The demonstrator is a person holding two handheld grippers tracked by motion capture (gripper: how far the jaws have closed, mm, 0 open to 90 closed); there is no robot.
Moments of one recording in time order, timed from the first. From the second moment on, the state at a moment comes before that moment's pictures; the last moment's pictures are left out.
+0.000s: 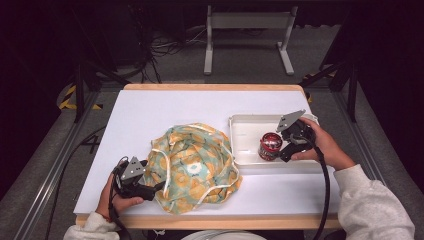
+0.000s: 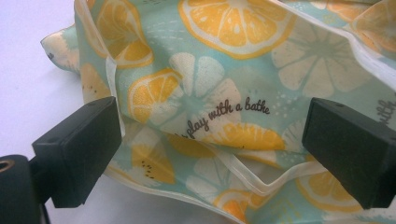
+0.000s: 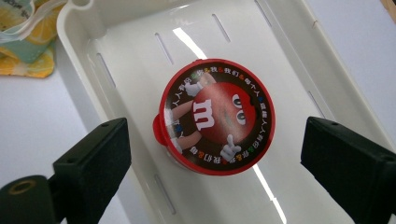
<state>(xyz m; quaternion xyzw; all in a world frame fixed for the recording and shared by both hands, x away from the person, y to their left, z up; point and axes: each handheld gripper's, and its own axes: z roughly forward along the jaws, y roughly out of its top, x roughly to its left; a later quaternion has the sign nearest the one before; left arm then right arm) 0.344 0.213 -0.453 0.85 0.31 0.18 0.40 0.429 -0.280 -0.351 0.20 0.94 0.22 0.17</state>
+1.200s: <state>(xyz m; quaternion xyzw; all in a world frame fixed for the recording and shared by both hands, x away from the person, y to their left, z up) 0.343 0.213 -0.453 0.85 0.31 0.18 0.40 0.400 -0.313 -0.370 0.24 0.92 0.22 0.20</state>
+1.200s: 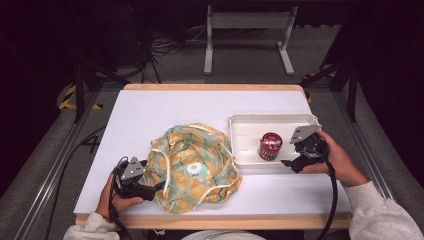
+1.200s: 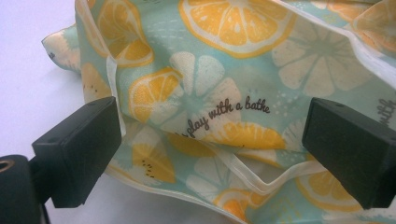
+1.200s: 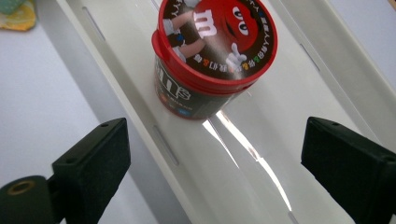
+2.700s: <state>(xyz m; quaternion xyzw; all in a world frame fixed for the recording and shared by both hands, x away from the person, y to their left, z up) 0.343 0.212 -0.454 0.85 0.31 0.18 0.39 0.339 -0.371 -0.413 0.30 0.86 0.32 0.28</state>
